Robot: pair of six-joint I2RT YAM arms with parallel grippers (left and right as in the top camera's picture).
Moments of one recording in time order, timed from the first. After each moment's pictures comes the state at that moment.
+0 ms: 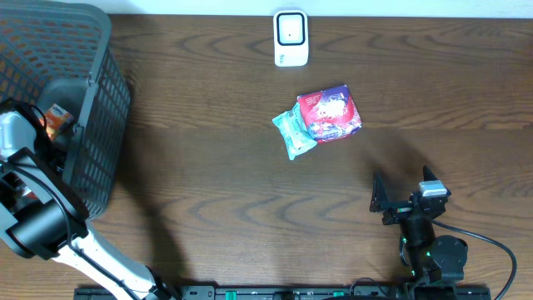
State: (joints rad) left arm 0.66 2.09 1.51 -1.11 -0.30 -0.50; right arm 0.02 0.01 0.01 -0.06 -0.12 0.04
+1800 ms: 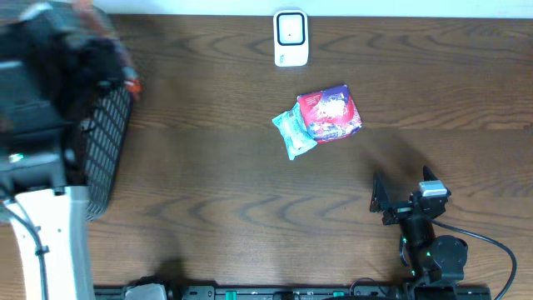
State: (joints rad) left arm 0.11 1.26 1.53 -0.73 0.23 -0.43; right arm 0.02 0.01 0.01 -0.06 -0.12 0.04
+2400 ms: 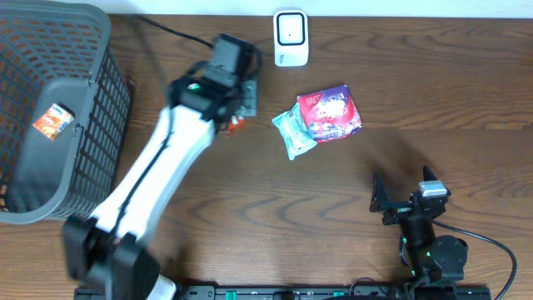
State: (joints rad) left arm -0.44 1.72 1.53 -0.86 -0.13 -0.34; right arm 0.02 0.01 0.01 -0.06 -0.12 0.04
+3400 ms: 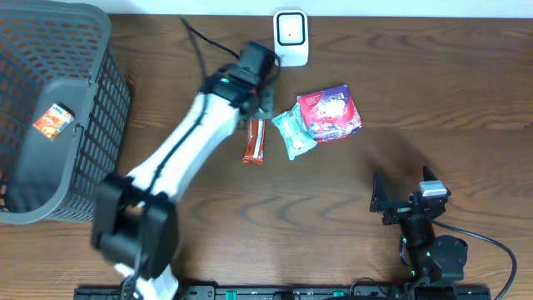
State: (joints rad) left arm -0.43 1.80 1.53 -0.76 -0.10 -0.34; right arm 0.02 0.01 0.01 -0.06 -0.12 0.04
